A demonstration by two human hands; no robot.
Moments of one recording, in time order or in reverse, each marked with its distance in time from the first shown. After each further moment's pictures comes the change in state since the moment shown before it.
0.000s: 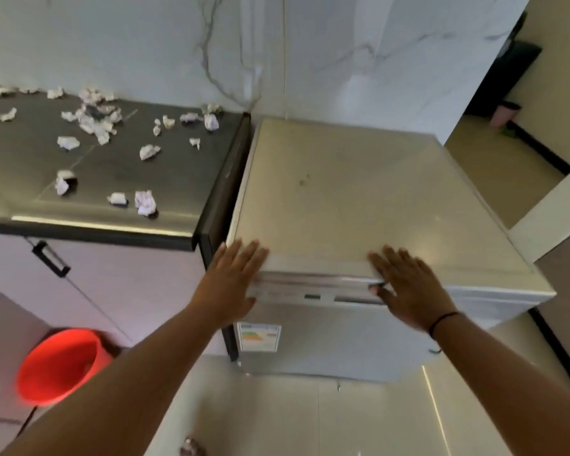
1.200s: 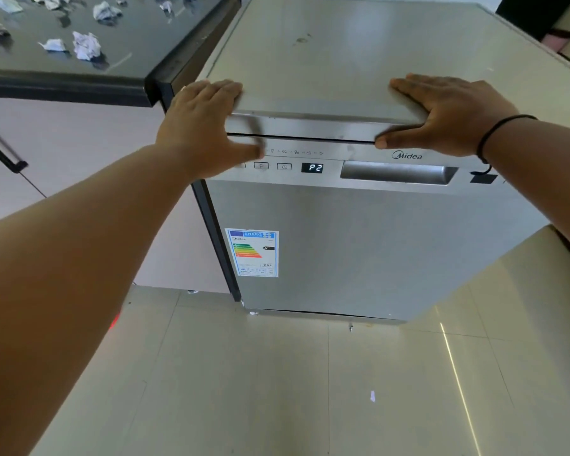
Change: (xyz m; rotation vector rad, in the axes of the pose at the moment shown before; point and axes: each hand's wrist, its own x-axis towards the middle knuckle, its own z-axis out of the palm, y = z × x) left_hand 0.001 0.020 0.018 -0.017 0.278 -0.146; right_hand 0.024 0.019 0.003 -0.099 0.140 -0.095
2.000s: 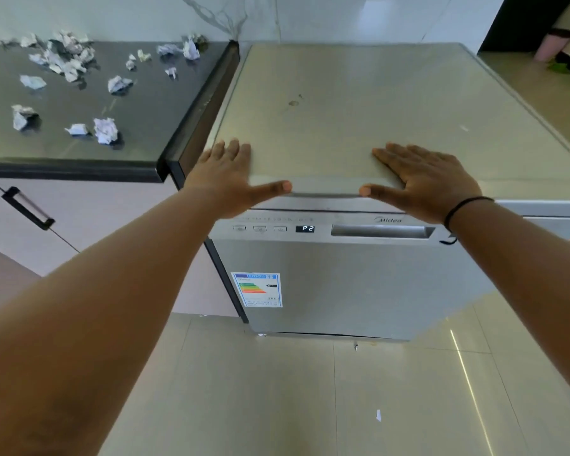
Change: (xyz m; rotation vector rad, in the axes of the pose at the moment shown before) left_hand 0.057 0.014 -0.015 0.128 -0.416 -0.093; right_hand 0.007 0.004 -0.001 0.100 -0.096 0.027
